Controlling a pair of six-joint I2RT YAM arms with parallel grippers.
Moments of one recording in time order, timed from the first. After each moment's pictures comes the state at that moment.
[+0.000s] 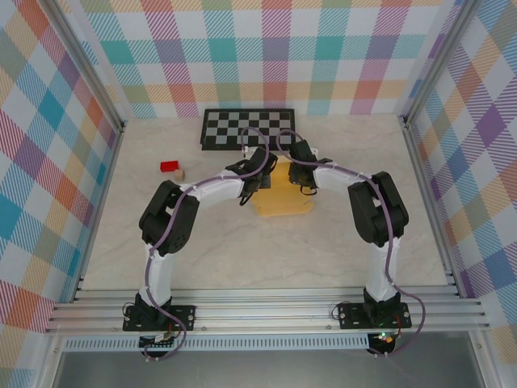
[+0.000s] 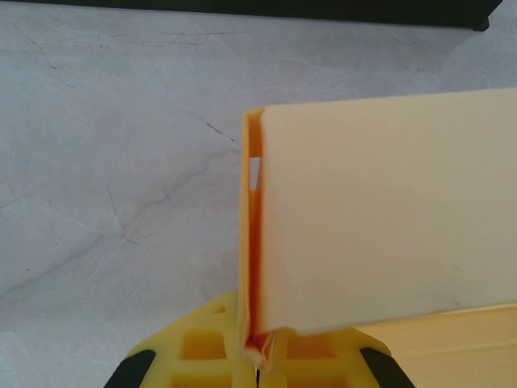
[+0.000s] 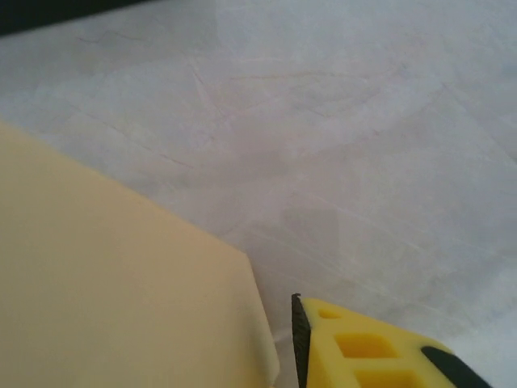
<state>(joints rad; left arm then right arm) -0.66 2.07 1.49 -0.36 -0.36 -0.57 0.46 2.02 1.35 -0.32 0.24 0.58</state>
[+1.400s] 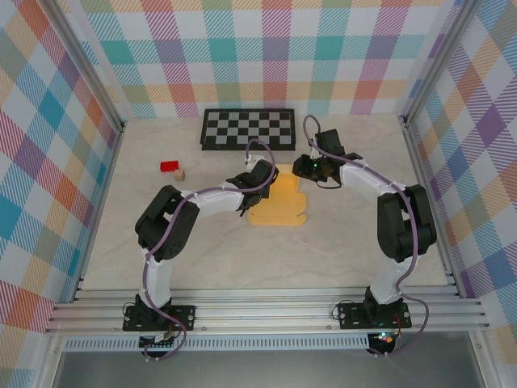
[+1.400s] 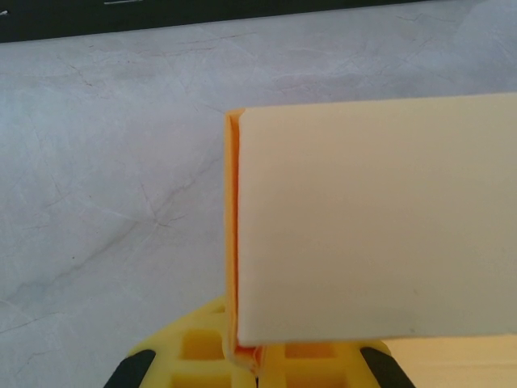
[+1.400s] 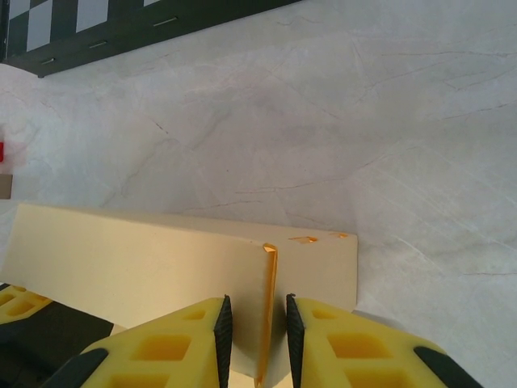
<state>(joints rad) -0.71 2.01 1.32 -0.20 -0.49 -0.45 0.34 1.81 1.28 -0.35 -0.27 0.50</state>
